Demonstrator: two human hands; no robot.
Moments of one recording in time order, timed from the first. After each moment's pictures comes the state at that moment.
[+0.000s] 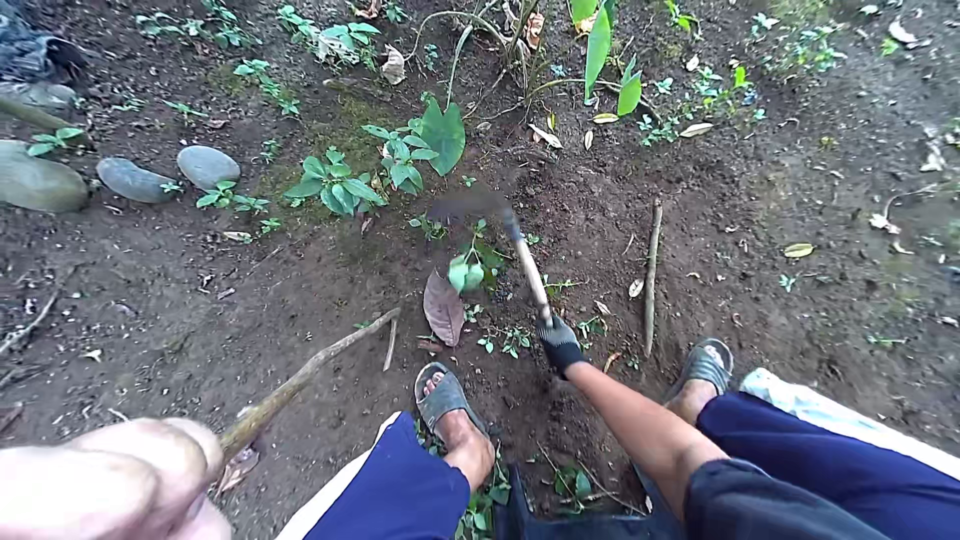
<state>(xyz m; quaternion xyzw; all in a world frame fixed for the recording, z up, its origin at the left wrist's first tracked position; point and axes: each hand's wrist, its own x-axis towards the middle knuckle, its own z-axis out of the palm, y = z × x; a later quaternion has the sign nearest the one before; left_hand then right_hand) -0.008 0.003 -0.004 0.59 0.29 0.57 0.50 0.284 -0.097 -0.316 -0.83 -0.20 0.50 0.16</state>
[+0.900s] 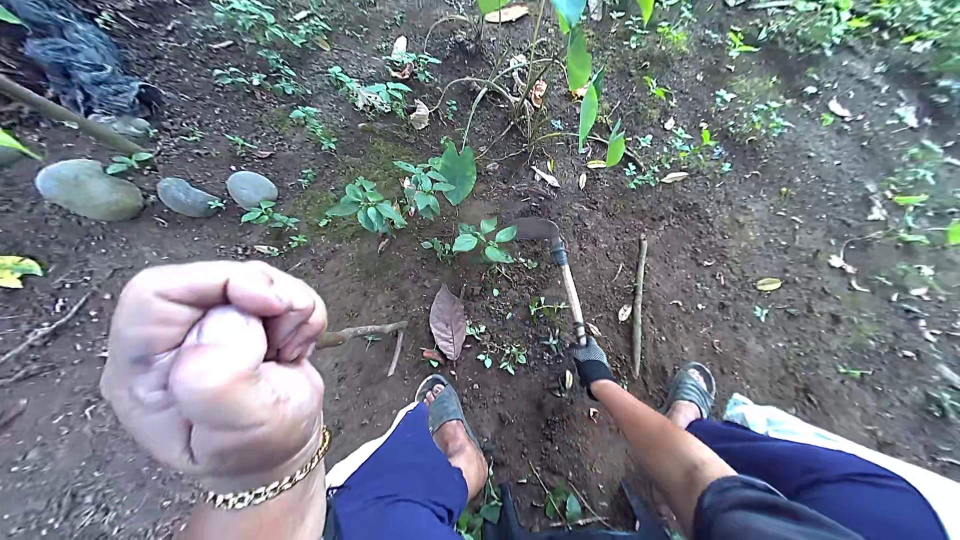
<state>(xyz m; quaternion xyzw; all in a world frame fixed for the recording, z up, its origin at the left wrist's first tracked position) 0.012 0.041 -0.007 0.66 0.26 0.59 0.37 0.337 -0.136 -0.318 -0.89 -0.15 0.42 0.07</state>
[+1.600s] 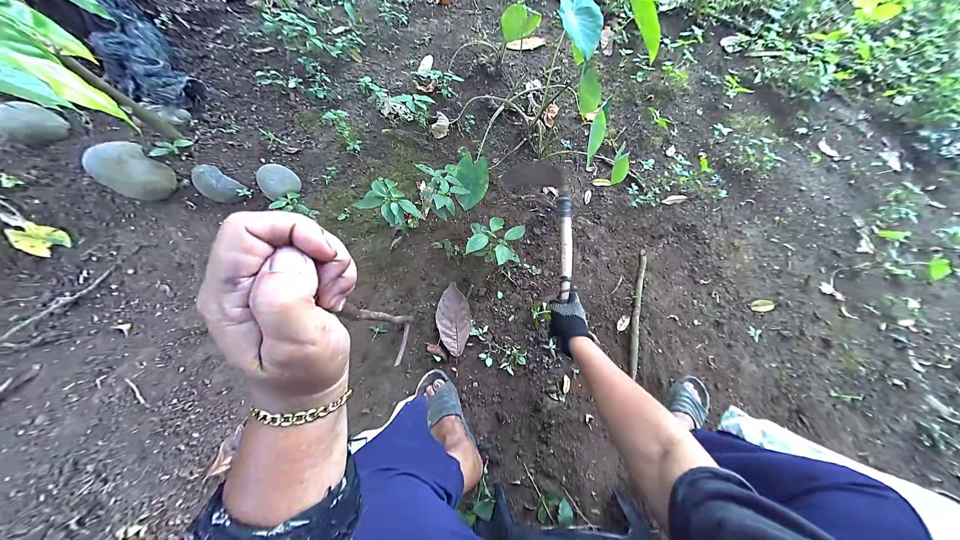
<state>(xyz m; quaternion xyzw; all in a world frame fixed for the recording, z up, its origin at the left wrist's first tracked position) 0.011 0.040 0.003 0.67 0.23 0.62 0.35 0.309 -0.042 -0.243 -0.87 -0.18 0.39 0.24</state>
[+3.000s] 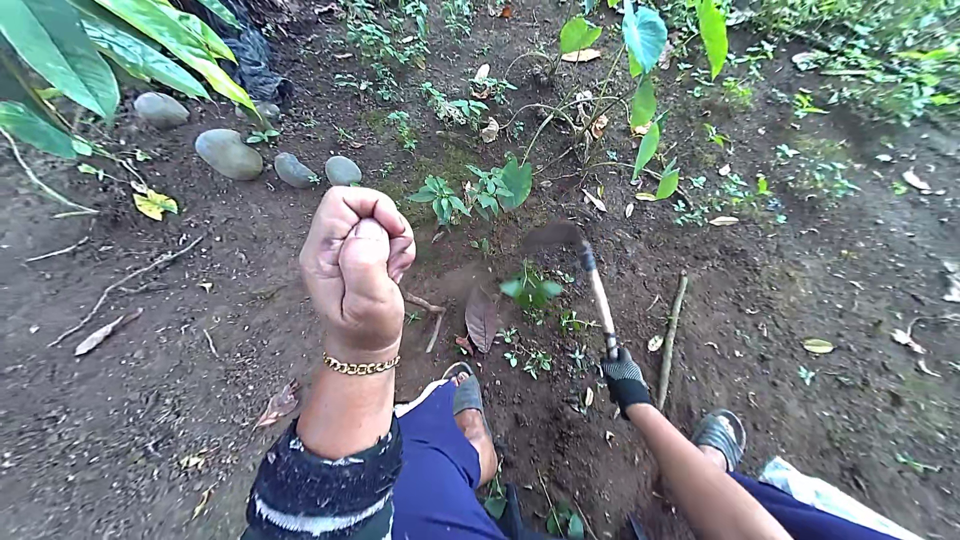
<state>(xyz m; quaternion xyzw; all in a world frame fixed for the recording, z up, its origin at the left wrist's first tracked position) 0.005 0.040 0.003 0.67 0.23 0.62 0.34 0.330 -0.136 -0.271 -0.89 -0.24 0.38 0.09</state>
